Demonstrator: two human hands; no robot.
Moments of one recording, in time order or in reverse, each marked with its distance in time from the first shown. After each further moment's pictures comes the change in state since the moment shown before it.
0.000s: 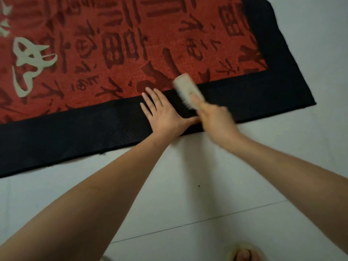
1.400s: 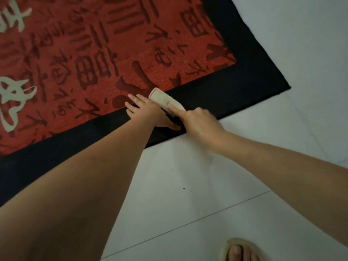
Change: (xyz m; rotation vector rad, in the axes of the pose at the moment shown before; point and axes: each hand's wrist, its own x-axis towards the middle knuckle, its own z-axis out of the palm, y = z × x) left_hand 0.020 0.056 -0.034 0.343 -0.419 -0.192; right_hand -0.006 0.028 -0.019 -0.275 -0.082 -0.100
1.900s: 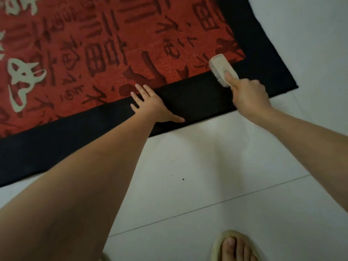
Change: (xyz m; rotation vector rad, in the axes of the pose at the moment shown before) left_hand -0.003 -0.012 0.013 -0.089 0.048 0.074; right_hand -0.004 0.080 -0.030 0.015 0.180 0.399
